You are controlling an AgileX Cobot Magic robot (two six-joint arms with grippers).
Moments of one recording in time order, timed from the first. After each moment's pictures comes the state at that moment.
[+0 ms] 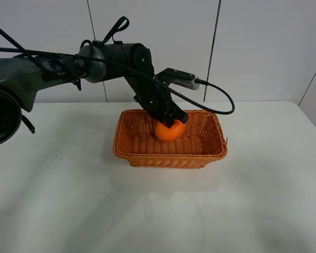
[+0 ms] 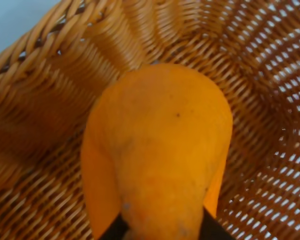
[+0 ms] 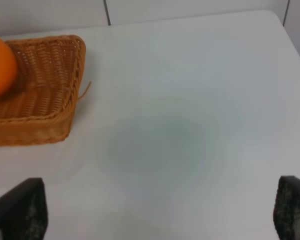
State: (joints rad) left arm -0.61 2.27 -1.90 -0.15 0.76 0.20; right arm 0.02 0.01 -0.50 0.01 1.02 0.06
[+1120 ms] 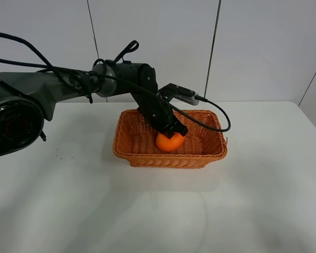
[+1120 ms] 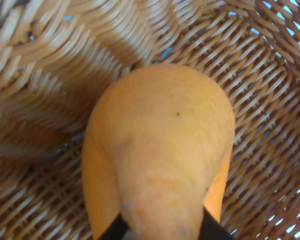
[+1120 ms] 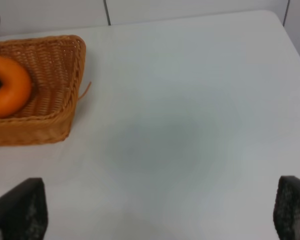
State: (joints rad) left arm -0.61 2.35 -1.91 -0.15 0.71 0.24; right arm 0.02 0.01 -0.50 0.01 1.02 0.06
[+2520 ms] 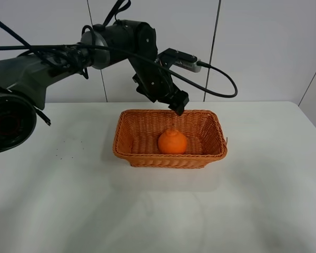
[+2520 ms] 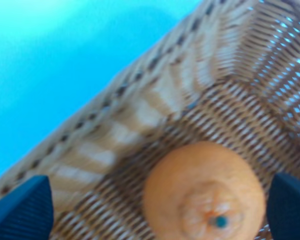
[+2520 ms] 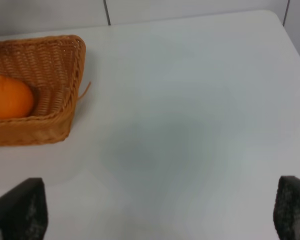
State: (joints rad) left arm -0.61 2.31 -2.15 0.02 0.90 0.12; right arm 0.02 0.01 -0.50 0.01 1.02 0.06
